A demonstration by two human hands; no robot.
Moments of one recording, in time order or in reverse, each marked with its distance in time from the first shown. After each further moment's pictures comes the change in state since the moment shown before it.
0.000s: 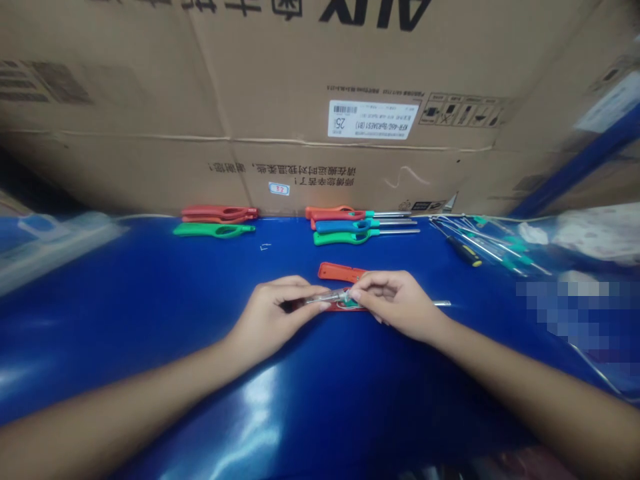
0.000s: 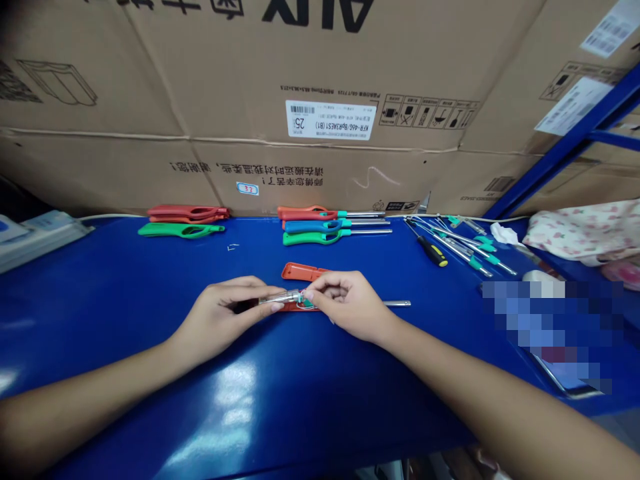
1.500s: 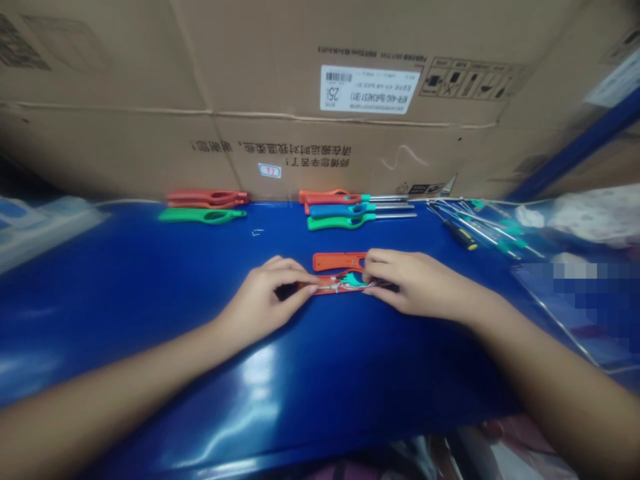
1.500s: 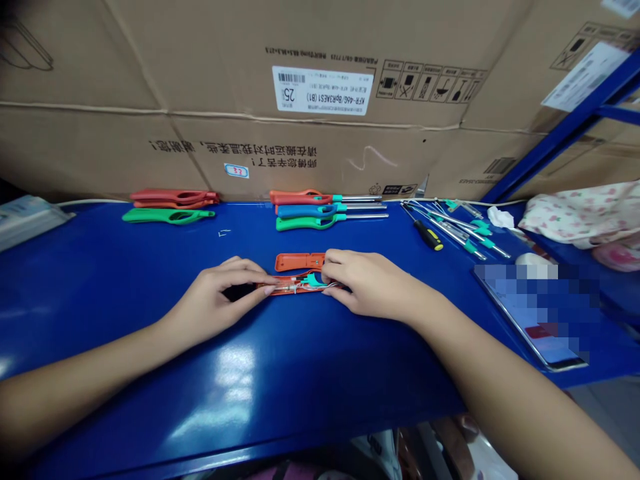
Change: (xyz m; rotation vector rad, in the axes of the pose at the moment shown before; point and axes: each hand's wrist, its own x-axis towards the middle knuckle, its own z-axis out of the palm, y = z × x) left_hand 0.002 -0.007 -0.004 0.245 -0.036 0.133; right_hand -0.006 -0.010 -0.048 -1.183 -0.265 -0.440
